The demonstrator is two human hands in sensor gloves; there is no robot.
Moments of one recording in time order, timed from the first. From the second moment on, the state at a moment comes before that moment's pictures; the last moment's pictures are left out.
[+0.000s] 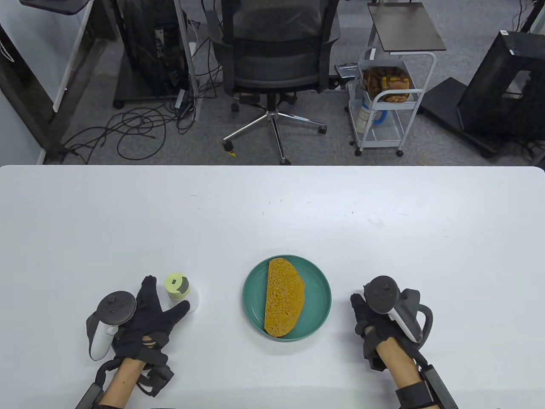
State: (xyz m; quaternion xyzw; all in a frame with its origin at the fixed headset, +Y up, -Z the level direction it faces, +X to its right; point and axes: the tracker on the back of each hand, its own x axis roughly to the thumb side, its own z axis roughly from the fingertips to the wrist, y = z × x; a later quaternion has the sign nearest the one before) left_hand -0.308 -0.776 -0.262 -0.16 0.04 0.48 0.86; right_hand 0.219 -0.736 -0.276 -0.09 0.02 0.98 0.15
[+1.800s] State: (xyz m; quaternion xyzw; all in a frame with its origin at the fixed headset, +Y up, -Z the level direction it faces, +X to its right) left_hand -0.195 -0.720 -0.335 -0.02 -0.02 0.49 0.87; right_hand 0.240 -0.726 -0.269 -0.03 0.00 0.96 0.27
